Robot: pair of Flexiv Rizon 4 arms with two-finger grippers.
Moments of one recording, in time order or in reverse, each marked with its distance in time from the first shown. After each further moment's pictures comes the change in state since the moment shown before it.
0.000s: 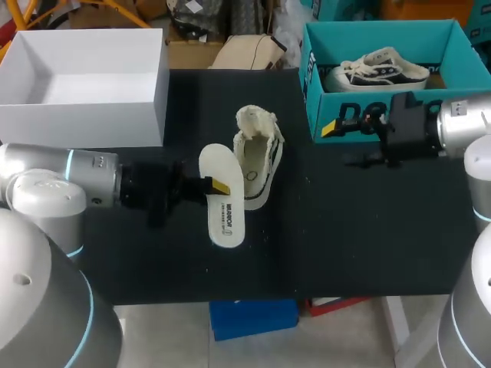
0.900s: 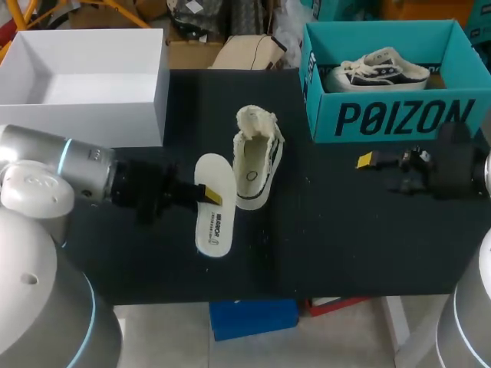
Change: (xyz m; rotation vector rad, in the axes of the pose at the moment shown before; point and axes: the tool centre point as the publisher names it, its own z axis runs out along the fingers) left arm 0.010 -0.017 -0.009 0.097 0.080 -0.031; right arm -0.014 -0.059 -0.077 -0.159 -0.098 -0.130
